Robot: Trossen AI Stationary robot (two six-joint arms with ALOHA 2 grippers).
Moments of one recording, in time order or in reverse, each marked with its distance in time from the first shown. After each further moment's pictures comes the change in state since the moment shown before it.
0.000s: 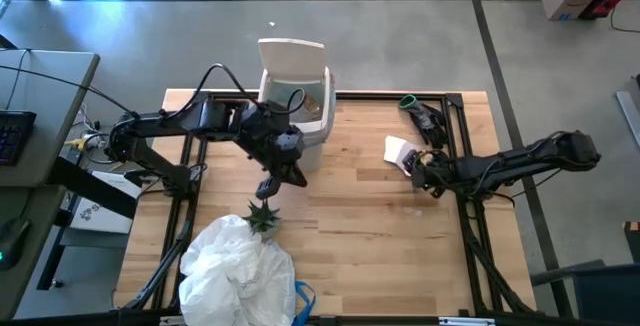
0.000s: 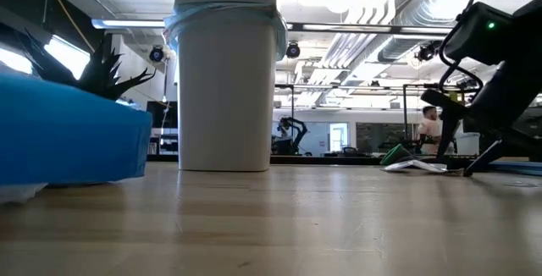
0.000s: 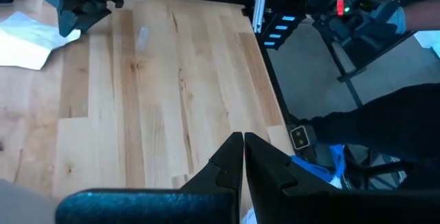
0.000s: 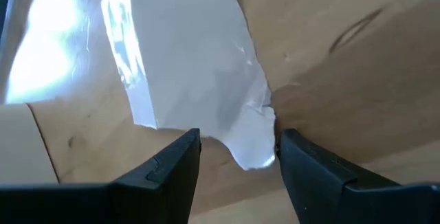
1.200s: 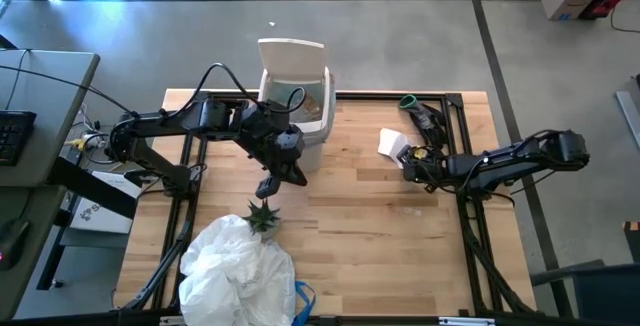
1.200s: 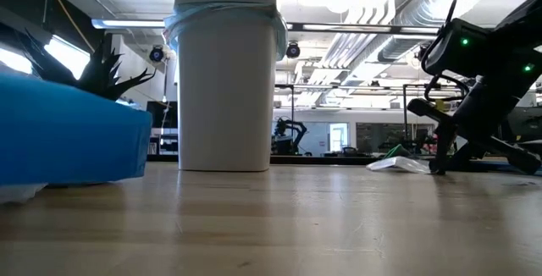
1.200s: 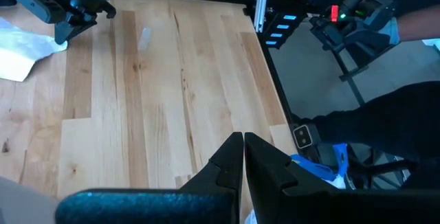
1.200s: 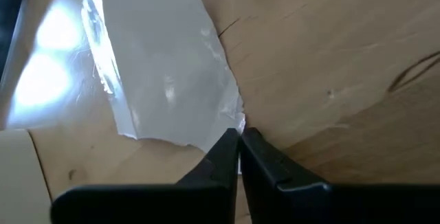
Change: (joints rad) left arm 0.006 0.000 0.000 -0.003 0.000 0.016; right arm -0.095 0.189 -0.001 0.174 0.017 -0.062
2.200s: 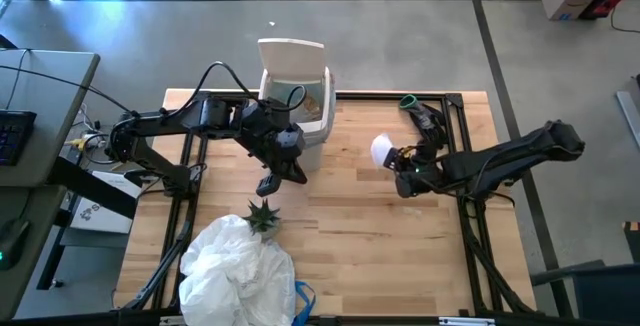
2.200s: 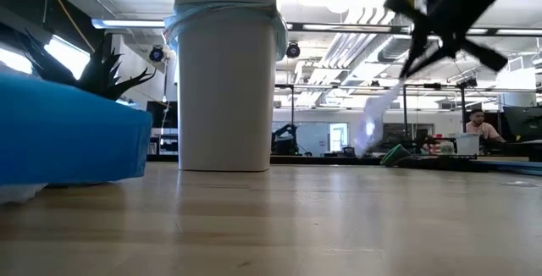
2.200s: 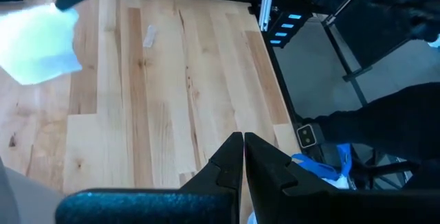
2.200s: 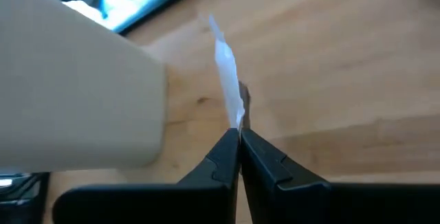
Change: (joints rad) left arm 0.013 0.000 0.000 -0.011 -0.001 0.001; right arm 0.309 0.002 0.571 -0.574 0.284 -0.156
